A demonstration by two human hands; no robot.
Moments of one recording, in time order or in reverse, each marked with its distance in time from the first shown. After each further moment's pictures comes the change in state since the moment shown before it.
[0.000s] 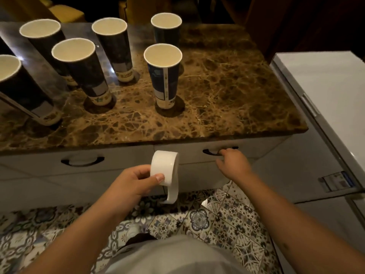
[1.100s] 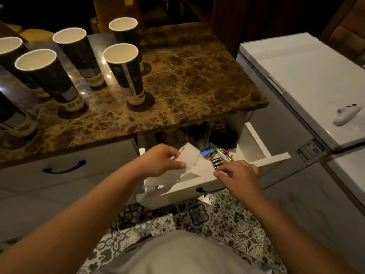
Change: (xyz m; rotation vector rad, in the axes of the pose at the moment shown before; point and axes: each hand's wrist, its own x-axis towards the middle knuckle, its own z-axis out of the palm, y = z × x) left_hand 0.066 0.011 0.083 0.753 -0.334 0.236; right_hand -0.149 0.035 -0.007 0.347 0.232 0.112
